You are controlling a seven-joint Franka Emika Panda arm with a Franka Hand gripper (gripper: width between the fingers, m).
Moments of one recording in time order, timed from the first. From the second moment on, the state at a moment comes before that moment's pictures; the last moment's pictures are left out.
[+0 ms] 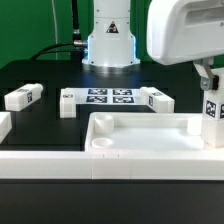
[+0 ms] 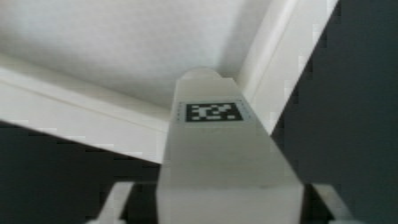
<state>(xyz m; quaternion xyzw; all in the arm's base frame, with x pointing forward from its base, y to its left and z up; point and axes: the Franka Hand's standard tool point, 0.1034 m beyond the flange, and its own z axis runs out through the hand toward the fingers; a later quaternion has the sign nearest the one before) 0.643 0.098 0.115 -1.00 -0.04 0.00 0.06</state>
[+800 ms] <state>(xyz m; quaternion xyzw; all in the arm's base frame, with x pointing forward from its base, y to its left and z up) 0.642 0.094 0.114 -0.93 0.37 0.02 0.06</state>
